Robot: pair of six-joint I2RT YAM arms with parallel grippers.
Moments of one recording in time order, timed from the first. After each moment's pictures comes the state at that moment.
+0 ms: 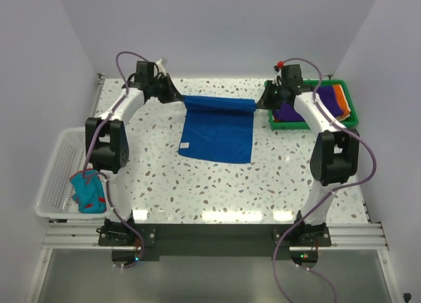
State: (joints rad) left arm -0.12 2.09 1.75 -0.38 0.50 -0.50; right arm 0.13 1.89 1.62 -0.55 -0.29 0.42
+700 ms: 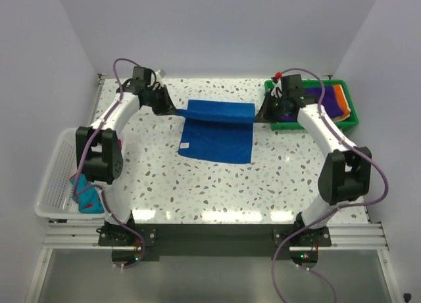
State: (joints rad) left arm -0.13 1.93 1.62 -0.61 0.47 -0.42; right arm 0.17 1.70 1.43 -0.65 -0.34 0.43
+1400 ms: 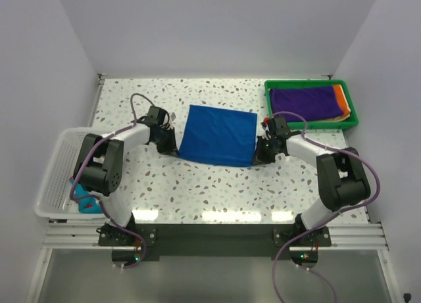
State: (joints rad) left arm -0.25 1.78 1.05 -0.44 0.29 -0.36; right arm 0.27 1.62 0.87 -0.42 -0.30 0.44
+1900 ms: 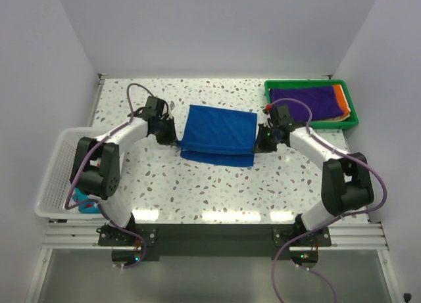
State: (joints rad) left arm -0.25 1.73 1.10 -0.47 0.27 -0.36; right arm 0.27 1.56 0.96 -0.48 -0.27 0.44
